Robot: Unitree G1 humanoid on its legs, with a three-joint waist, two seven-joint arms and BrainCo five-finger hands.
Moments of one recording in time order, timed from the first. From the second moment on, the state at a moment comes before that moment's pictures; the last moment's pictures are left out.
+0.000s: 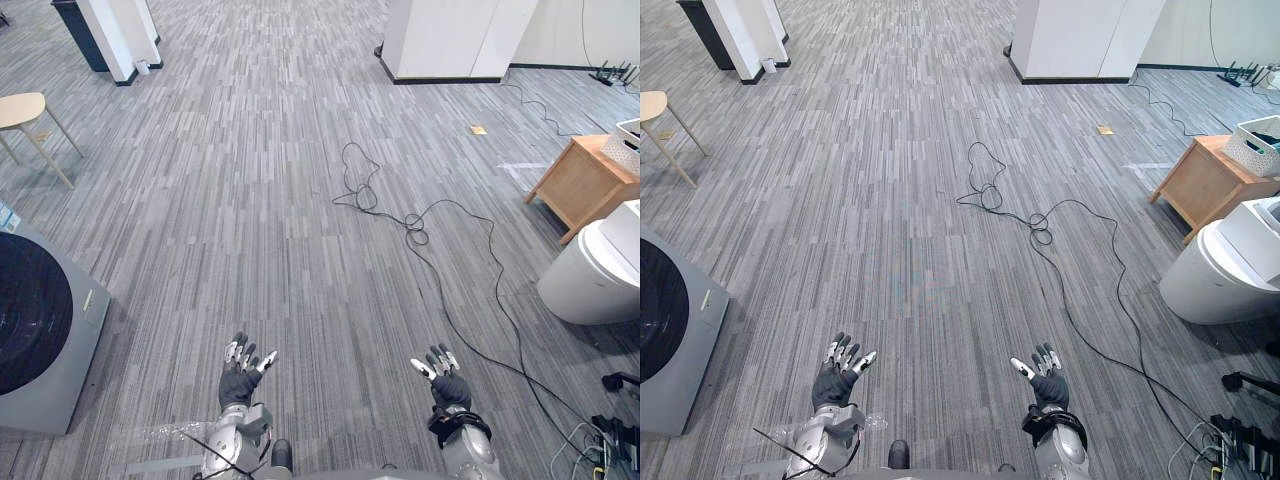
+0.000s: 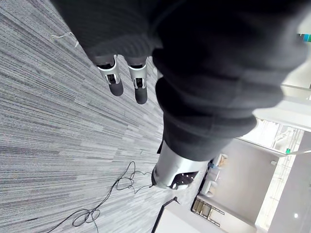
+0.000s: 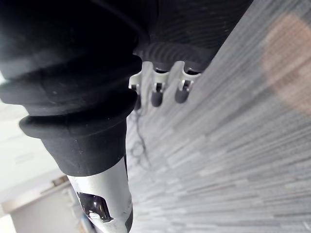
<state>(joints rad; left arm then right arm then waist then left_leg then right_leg) 0.41 -0.07 -0.01 0.04 -0.36 -0.09 0.09 0.28 0.06 -0.10 0.26 0.42 -0.03 0.03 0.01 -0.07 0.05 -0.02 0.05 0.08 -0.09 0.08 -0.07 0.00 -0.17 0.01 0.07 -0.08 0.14</state>
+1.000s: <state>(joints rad) 0.11 0.06 0.16 1.03 -0.14 -0.11 0.06 0.11 -0.01 -0.34 1.07 0.19 -0.04 0.00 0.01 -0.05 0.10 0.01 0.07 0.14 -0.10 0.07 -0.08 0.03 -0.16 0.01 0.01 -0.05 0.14</state>
